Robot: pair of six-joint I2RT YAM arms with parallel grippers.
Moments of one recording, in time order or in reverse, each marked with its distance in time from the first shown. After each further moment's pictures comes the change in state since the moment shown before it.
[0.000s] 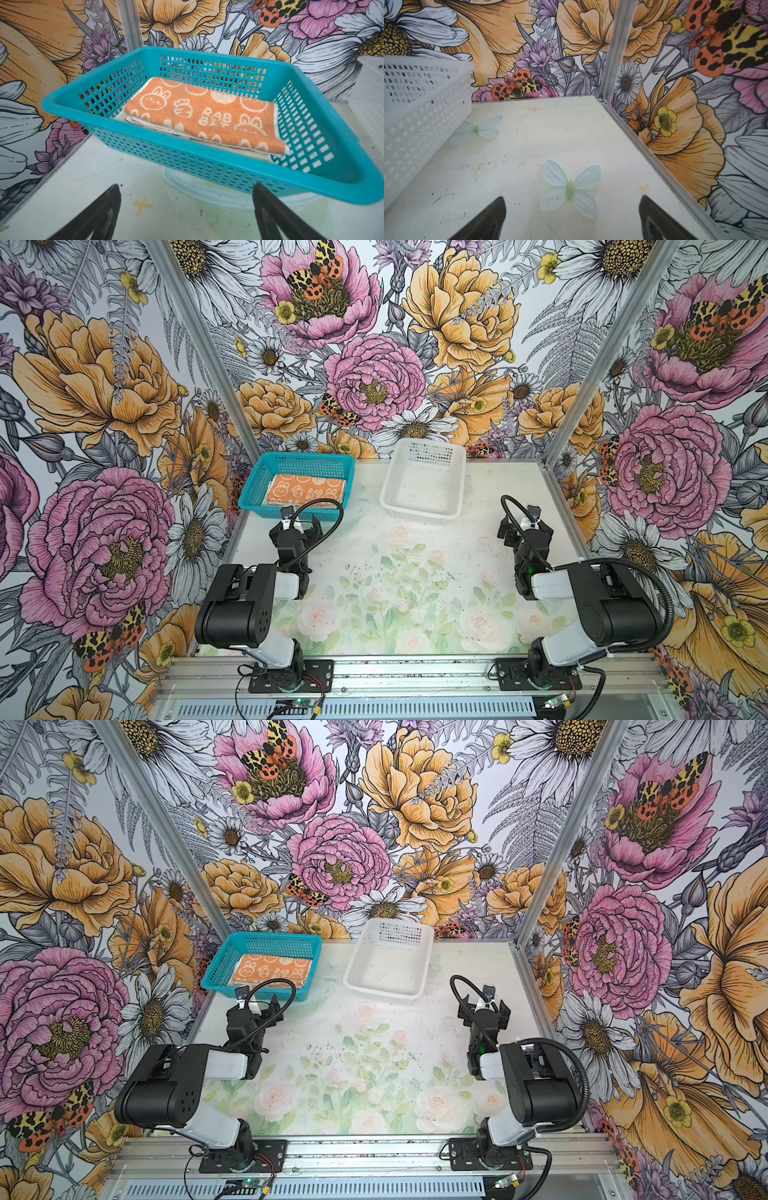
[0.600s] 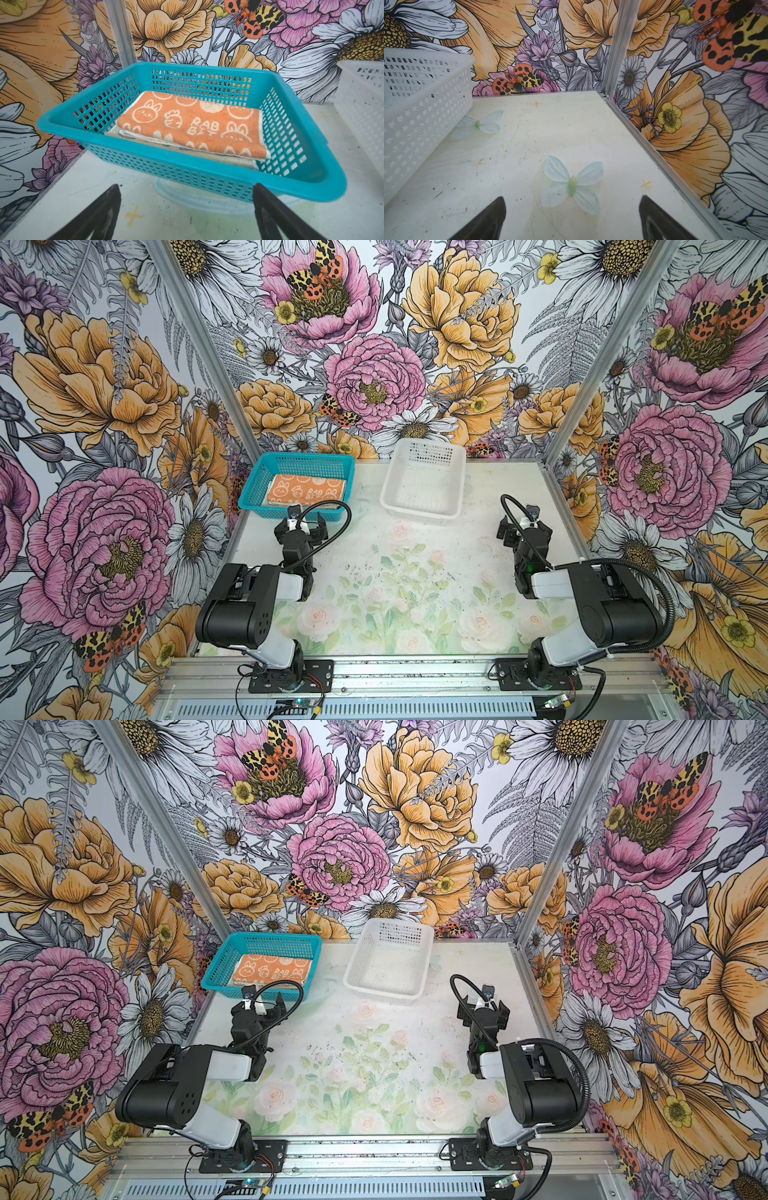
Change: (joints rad) left arm -0.049 0.000 -0.009 0.065 -0.037 0.044; right arm 0.000 -0.001 0.000 -0.046 -0.008 0.004
